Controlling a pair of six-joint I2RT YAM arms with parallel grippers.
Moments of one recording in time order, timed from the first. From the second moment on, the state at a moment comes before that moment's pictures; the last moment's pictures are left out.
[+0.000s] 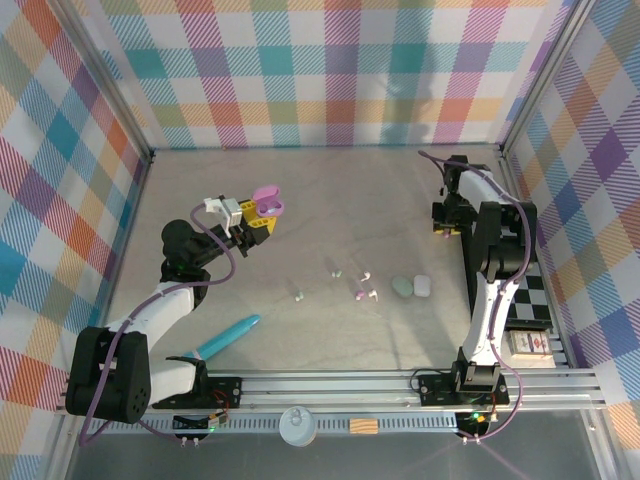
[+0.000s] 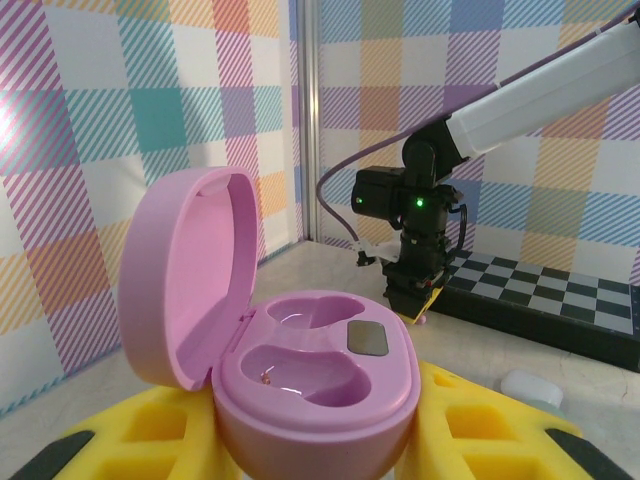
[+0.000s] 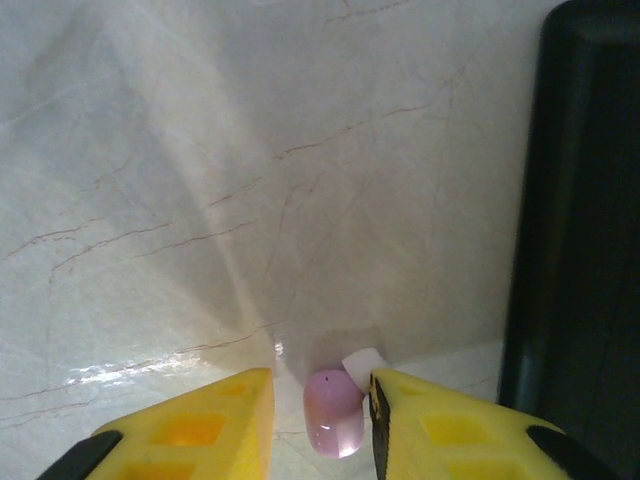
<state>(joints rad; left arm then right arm) -0.14 1.21 0.52 0.86 0.87 -0.08 -0.02 2.16 1.68 -1.01 0.07 0.10</state>
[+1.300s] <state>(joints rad) -0.14 1.22 0.53 0.89 0.87 -0.09 0.25 1.94 1.35 -0.91 -0.07 0.23</state>
